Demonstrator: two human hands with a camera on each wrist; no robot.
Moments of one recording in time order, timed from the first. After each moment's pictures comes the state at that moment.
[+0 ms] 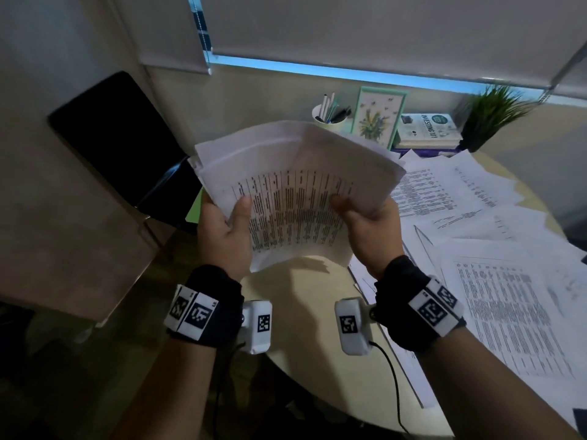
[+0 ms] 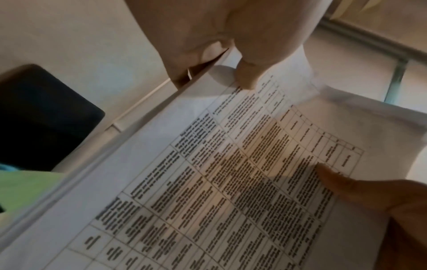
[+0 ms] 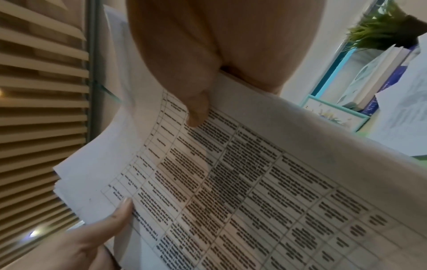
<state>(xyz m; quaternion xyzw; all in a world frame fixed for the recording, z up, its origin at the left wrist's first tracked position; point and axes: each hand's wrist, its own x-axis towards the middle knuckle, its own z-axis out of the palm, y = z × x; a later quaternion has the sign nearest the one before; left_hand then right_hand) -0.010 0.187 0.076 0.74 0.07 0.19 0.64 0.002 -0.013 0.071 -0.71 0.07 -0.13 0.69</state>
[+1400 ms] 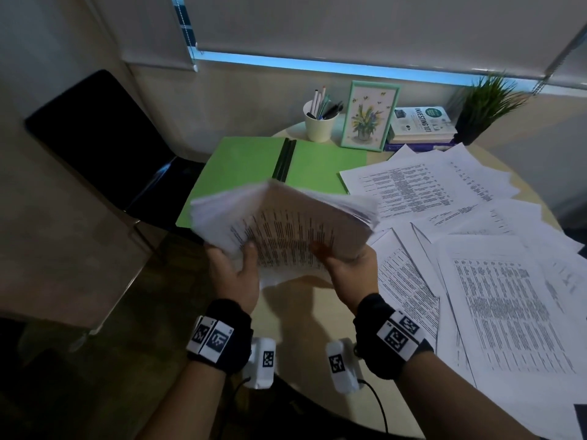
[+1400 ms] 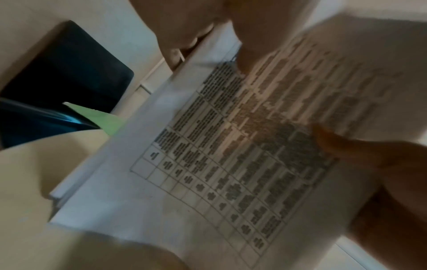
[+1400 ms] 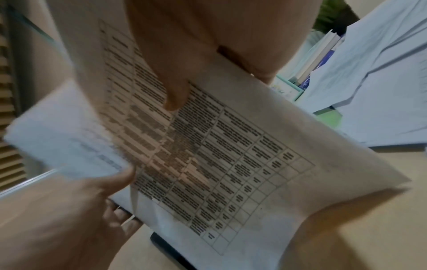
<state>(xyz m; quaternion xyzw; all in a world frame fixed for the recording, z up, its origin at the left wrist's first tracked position) -0.024 0.174 0.008 0.74 0.14 0.14 0.64 -0.021 0.002 -0.001 -0.70 0.16 -0.10 0.69</state>
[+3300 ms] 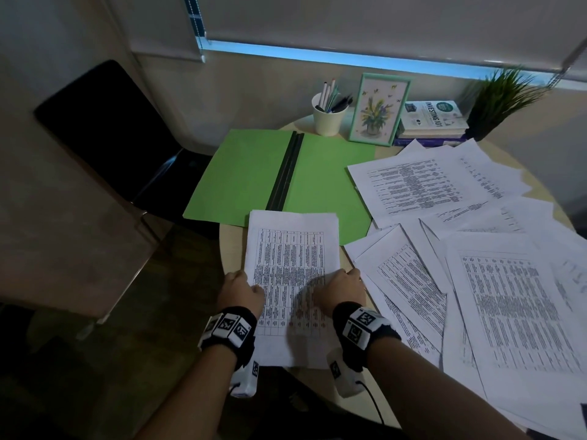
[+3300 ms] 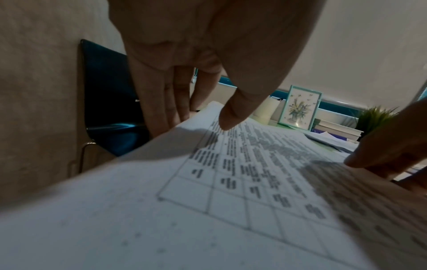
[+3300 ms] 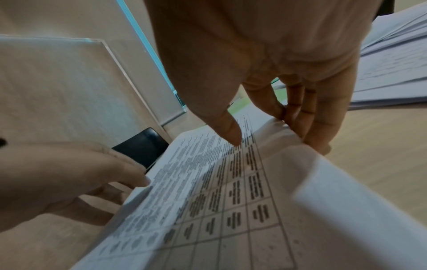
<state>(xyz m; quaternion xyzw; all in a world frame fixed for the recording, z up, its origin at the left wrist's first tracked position) -0.025 0.209 -0.082 0.94 0.20 -0.17 0.23 -0.025 0.023 -0.068 -0.92 0.24 0.21 0.22</state>
